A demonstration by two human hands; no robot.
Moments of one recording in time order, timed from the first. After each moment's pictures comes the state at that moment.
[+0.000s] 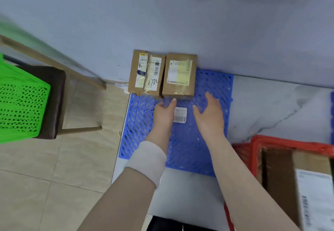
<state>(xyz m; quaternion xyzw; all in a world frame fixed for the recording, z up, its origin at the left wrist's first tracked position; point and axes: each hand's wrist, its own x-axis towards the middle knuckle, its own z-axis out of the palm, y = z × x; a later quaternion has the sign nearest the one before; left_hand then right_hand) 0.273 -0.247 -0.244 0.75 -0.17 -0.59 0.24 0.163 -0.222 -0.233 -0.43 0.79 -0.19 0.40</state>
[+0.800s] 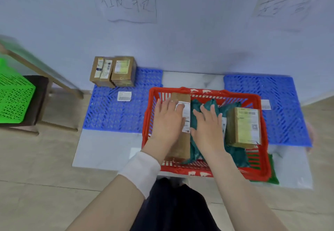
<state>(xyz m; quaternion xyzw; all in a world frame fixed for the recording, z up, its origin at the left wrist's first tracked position) 0.046 0.024 -0.053 0.55 -0.83 -0.09 0.03 -0.070 0.068 -0.053 -0.63 0.76 -0.02 0.18</state>
